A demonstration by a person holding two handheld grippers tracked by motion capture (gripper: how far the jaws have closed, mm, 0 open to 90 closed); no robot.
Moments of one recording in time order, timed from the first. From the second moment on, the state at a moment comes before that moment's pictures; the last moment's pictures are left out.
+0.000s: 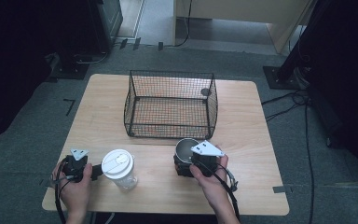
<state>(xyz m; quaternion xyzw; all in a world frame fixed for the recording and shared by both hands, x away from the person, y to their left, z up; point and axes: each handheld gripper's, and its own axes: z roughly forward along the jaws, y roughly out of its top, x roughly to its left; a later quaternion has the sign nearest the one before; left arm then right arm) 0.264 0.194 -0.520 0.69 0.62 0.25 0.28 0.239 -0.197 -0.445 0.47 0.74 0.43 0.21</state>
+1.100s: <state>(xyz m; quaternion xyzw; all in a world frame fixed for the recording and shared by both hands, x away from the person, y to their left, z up) 0.264 0.194 -0.520 0.69 0.62 0.25 0.28 0.247 -0.198 -0.400 0.46 0.72 0.46 0.24</state>
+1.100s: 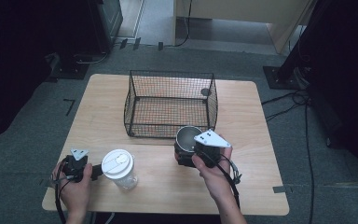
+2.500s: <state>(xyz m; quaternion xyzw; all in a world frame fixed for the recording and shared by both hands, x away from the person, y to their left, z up) 0.265 0.195 -0.520 0.69 0.62 0.25 0.28 0.279 -0.183 -0.342 0.44 0.70 0.49 0.29</state>
